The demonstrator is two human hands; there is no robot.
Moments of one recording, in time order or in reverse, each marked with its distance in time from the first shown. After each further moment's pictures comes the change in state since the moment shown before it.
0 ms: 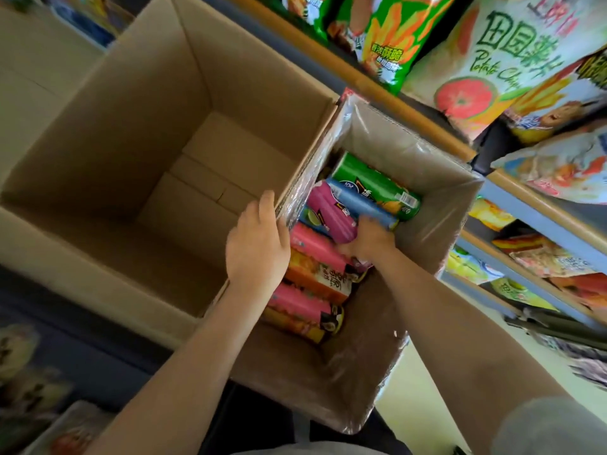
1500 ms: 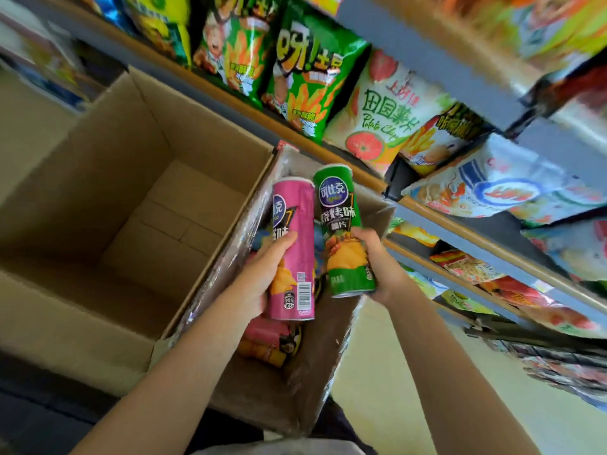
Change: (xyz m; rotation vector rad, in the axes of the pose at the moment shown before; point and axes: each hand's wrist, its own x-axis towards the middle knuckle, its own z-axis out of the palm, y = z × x) left_hand -0.003 0.098 -0.036 -1.390 -0.763 -0.757; right_hand -0.150 0.036 -0.117 1.533 -0.274 0.124
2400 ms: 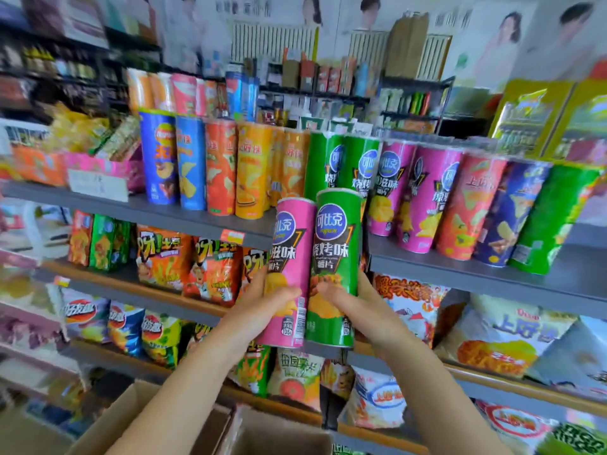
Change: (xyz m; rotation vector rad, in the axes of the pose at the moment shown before) left_hand -0.285 0.208 0.188 0.556 -0.222 0.946; right_hand -0.337 -0.190 0.008 -0.347 -0.036 -1.177
